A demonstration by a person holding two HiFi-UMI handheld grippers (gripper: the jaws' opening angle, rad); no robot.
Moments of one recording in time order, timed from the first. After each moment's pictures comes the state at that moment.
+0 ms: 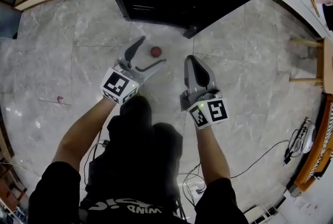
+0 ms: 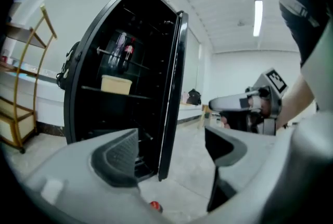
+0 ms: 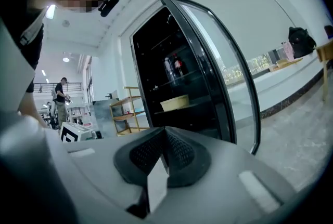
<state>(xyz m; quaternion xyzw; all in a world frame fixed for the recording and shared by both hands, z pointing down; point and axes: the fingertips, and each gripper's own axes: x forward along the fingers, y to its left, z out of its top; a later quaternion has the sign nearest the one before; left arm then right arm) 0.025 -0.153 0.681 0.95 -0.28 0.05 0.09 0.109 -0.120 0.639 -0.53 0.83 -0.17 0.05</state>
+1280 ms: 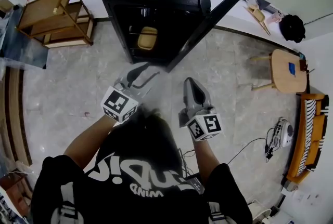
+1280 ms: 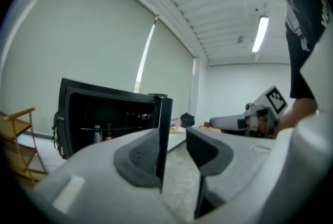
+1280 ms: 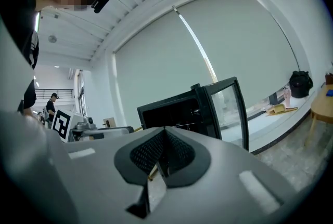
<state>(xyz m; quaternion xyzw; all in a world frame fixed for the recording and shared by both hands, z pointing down) 0.043 -0.125 0.047 0.96 -0.26 0.04 0.07 0.144 -0.082 0.050 -0.57 0.81 -0.16 0.06</state>
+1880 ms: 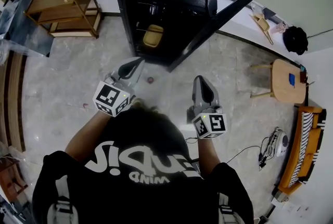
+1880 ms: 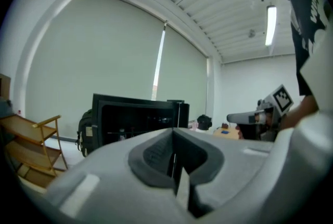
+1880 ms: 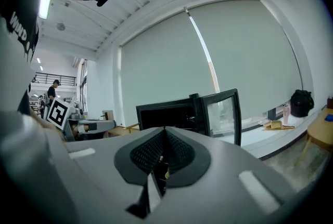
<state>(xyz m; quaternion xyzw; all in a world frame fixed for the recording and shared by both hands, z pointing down) -0.015 -0.126 0.026 0.93 -0.35 0.04 0.06 0.160 -0.070 0.028 -0.58 0.81 -0.11 0.01</state>
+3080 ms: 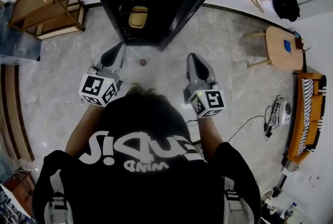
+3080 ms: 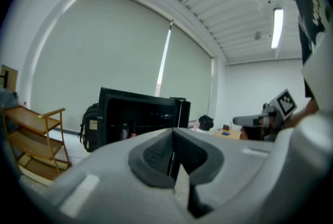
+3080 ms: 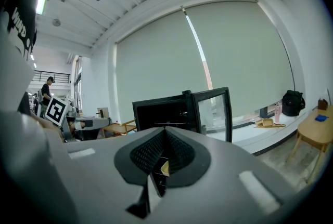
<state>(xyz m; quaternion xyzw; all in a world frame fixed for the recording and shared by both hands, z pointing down) -0.027 -0.111 0.038 0.93 -0.37 0.03 0.09 0.175 -0.043 0.042 -0.60 0.79 -0.13 0.00</state>
